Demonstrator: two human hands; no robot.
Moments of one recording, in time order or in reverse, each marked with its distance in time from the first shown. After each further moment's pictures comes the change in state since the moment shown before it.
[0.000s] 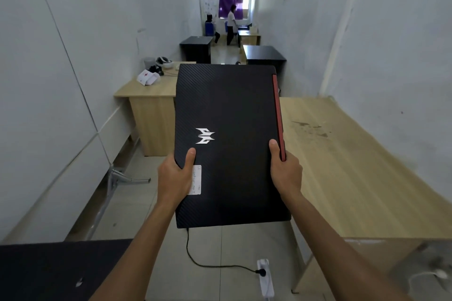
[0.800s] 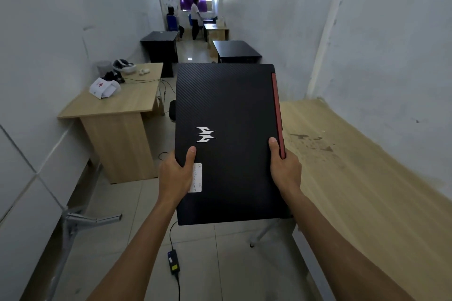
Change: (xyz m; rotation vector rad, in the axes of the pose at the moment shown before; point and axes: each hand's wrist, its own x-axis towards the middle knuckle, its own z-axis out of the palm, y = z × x) left_hand 0.272 -0.079 0.127 -0.052 -0.196 0.025; right_hand 0.216 -0.001 0.147 -0.013 0.144 0.101
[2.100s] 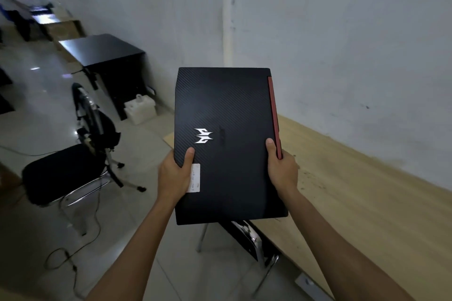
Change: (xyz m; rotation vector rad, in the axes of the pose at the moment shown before) left_hand 0.398 -0.048 0.377 -0.110 -0.579 0.158; right_hand 0.383 0.080 0.077 -0.073 0.527 0.306
